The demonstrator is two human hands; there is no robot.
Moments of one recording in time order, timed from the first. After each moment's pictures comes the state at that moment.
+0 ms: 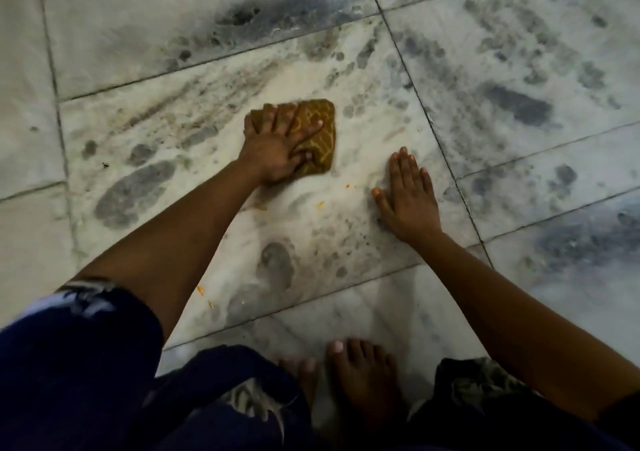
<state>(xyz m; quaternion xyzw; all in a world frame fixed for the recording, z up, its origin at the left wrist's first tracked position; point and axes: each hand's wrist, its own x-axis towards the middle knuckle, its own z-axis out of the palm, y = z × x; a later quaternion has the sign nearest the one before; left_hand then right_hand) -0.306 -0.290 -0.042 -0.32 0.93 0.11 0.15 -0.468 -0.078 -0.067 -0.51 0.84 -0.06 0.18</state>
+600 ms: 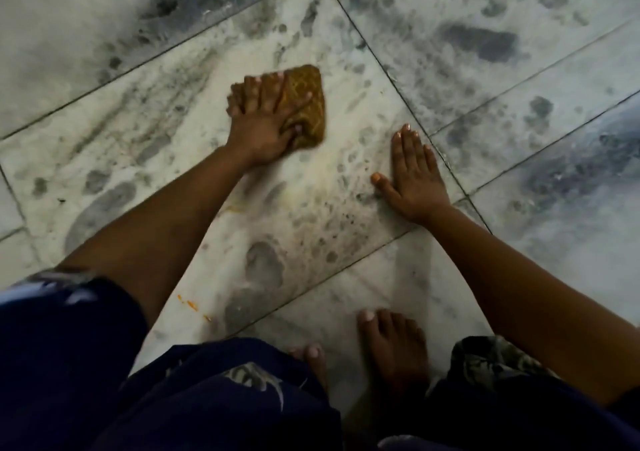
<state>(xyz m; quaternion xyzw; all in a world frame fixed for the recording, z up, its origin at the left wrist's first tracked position) -0.351 -0.286 -0.053 -0.27 0.94 0.12 0.14 -0.484 -0.038 -0.074 -0.46 0.86 -0.05 0.21</state>
